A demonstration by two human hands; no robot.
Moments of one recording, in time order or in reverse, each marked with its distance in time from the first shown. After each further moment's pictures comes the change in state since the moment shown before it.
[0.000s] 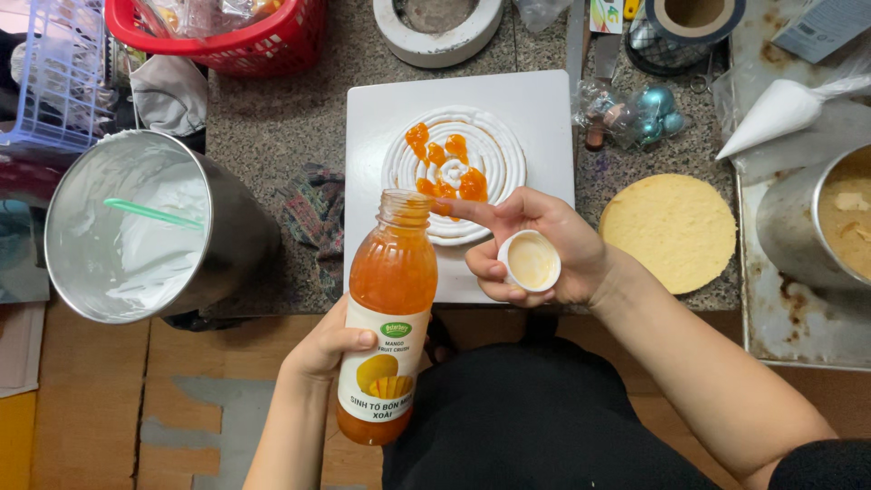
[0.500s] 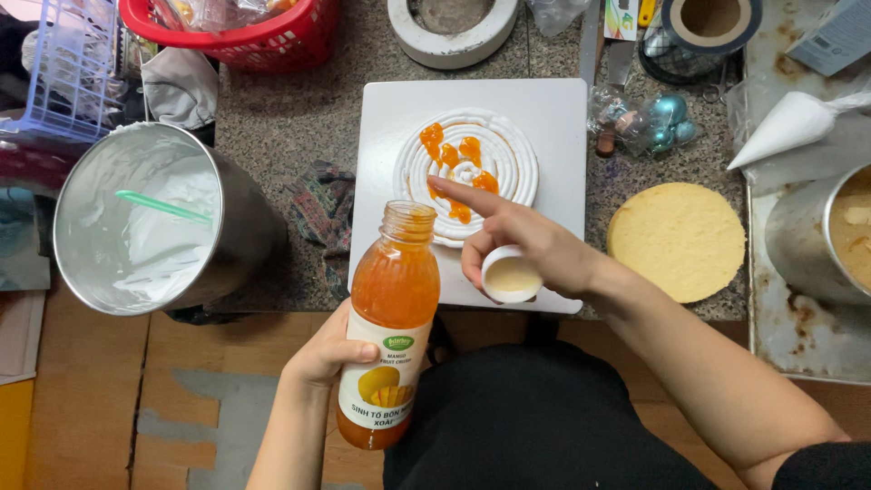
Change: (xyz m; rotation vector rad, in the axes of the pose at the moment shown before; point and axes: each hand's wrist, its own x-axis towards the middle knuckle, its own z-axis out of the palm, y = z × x) left_hand -0.009 -0.001 -0.008 0.223 0.069 0.059; right_hand 0.011 -0.002 0.031 -0.705 0.181 -0.184
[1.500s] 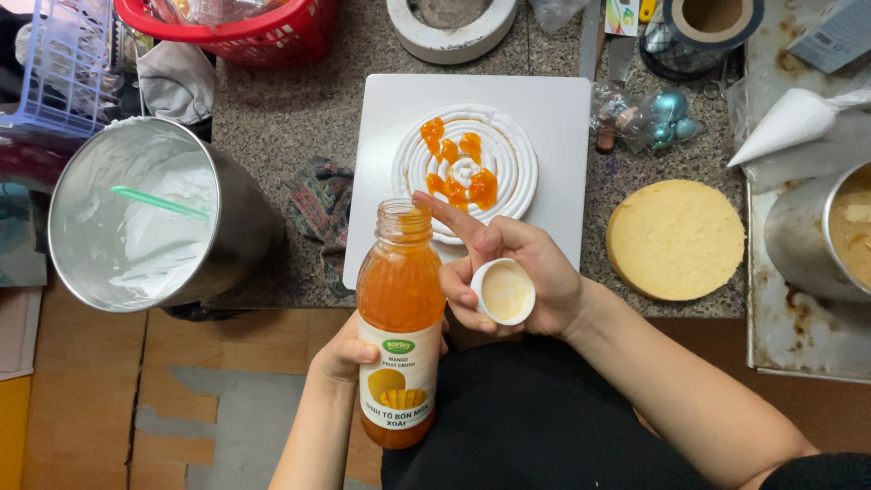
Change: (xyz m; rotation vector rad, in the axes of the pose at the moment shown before) left_hand 0.012 -0.018 0.022 -0.349 -0.154 0.019; right_hand 0.002 0.029 0.017 0.793 -0.240 0.102
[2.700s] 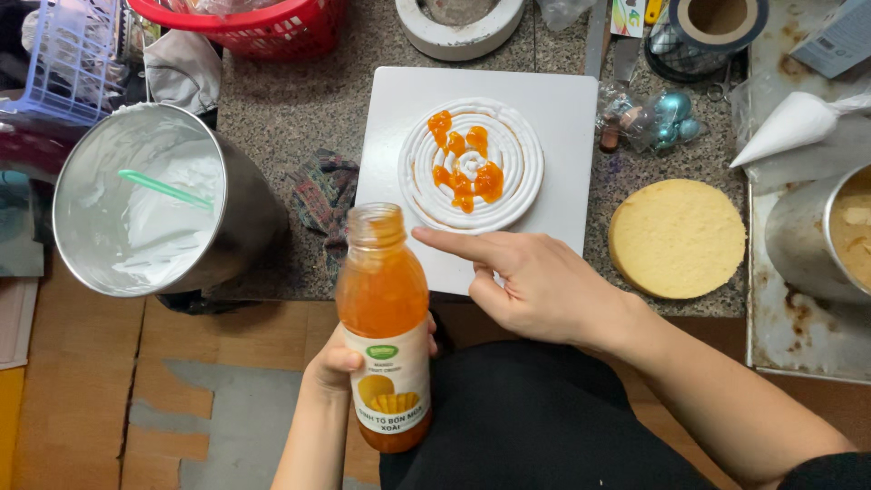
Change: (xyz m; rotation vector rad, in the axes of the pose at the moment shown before) left_hand -0.024 -0.009 0.000 0.067 0.031 0.073; right_hand -0.016 0.002 0.043 -1.849 0.397 -0.266
